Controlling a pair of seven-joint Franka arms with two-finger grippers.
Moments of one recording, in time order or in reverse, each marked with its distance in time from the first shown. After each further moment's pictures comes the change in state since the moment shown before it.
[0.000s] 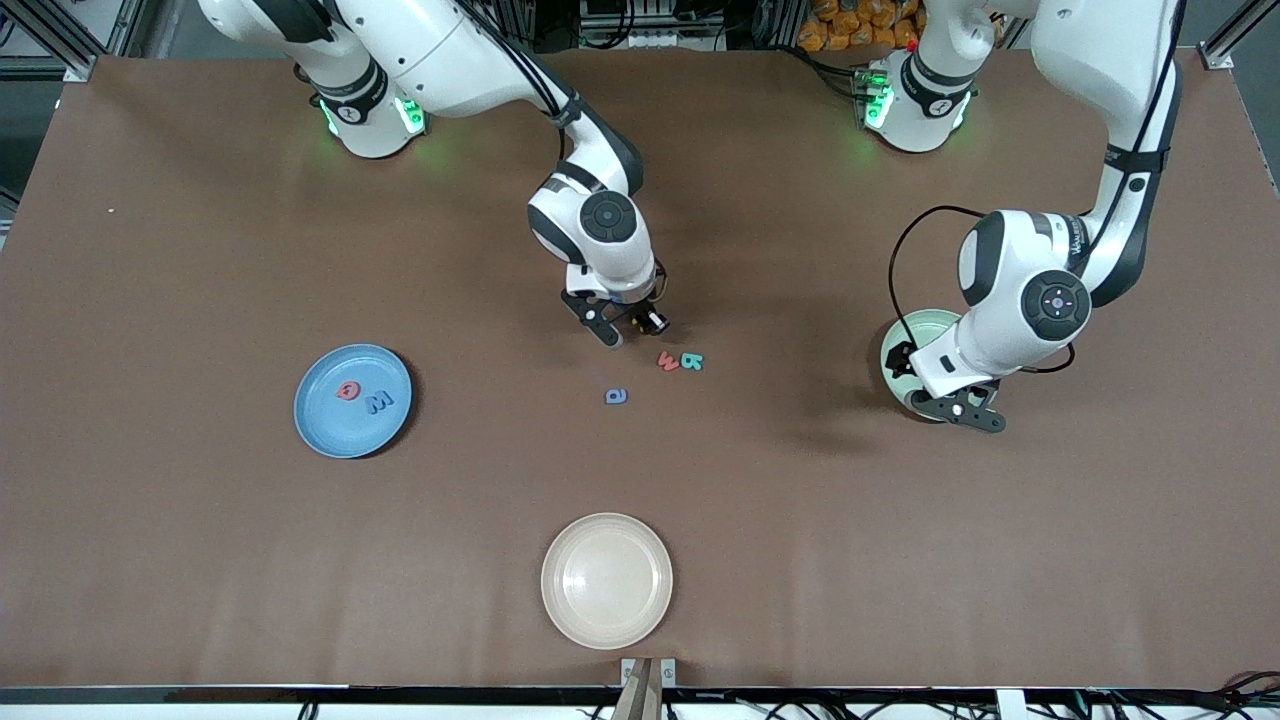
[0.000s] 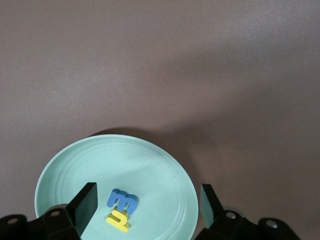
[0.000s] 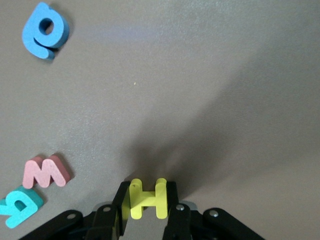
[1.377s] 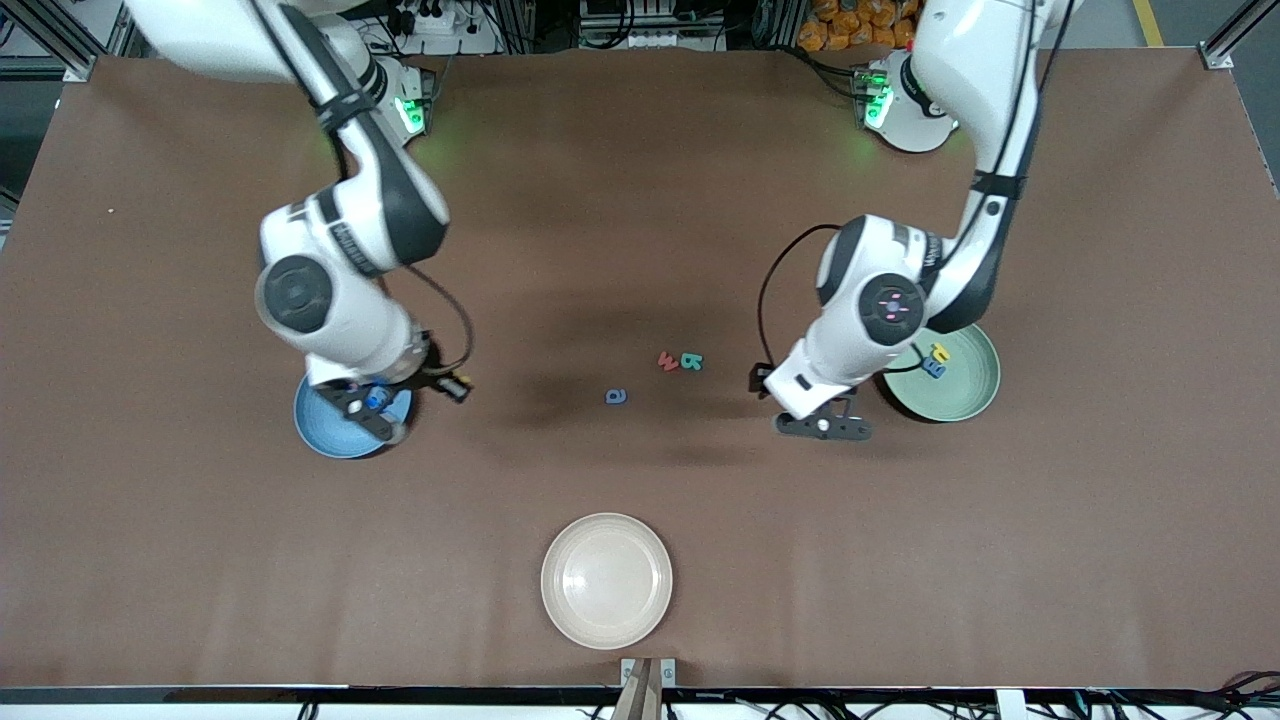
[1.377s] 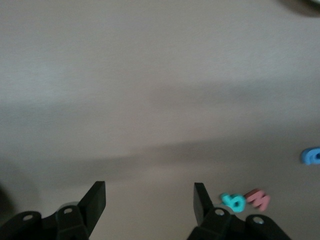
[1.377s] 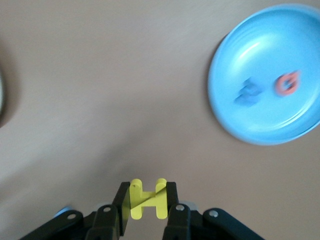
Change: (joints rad) left arm -0.334 0.219 0.037 0.381 -0.175 -0.089 -0.494; right arm -0.556 -0.298 -0.006 0.034 0.115 -0.480 -0.848
